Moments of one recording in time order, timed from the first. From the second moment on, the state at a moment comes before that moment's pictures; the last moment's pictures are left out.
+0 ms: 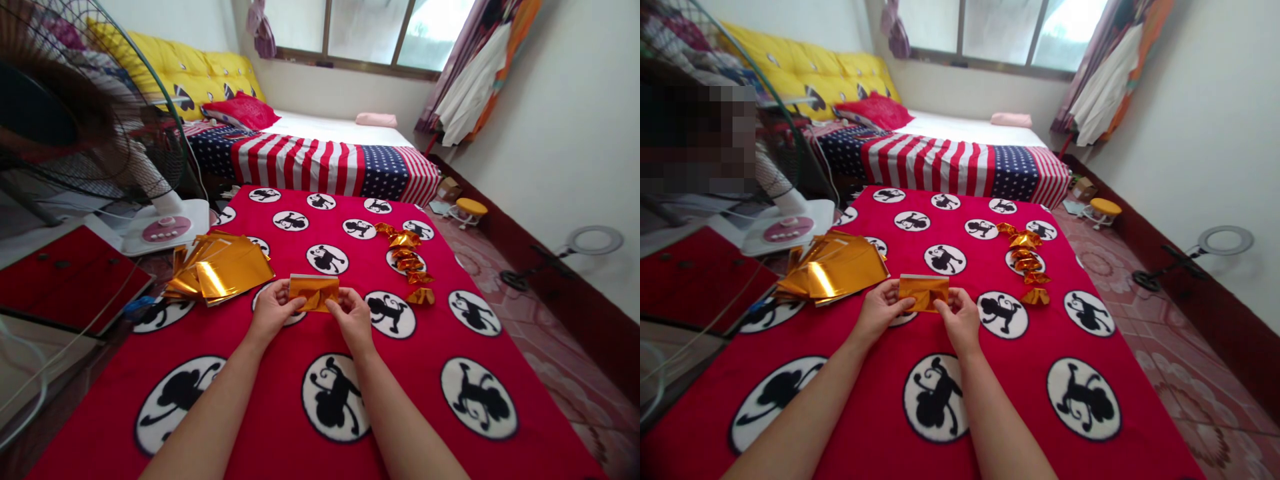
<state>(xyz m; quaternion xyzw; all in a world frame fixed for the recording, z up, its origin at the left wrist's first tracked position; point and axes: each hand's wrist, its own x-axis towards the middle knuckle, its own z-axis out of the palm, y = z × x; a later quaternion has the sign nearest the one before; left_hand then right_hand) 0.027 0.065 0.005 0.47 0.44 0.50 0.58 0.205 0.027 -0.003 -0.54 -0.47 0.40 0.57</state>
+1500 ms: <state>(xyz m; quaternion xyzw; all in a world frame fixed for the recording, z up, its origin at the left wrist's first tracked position) 0.022 0.059 0.011 0.58 0.54 0.48 0.38 0.203 0.025 -0.001 -0.60 -0.48 0.33 0.55</state>
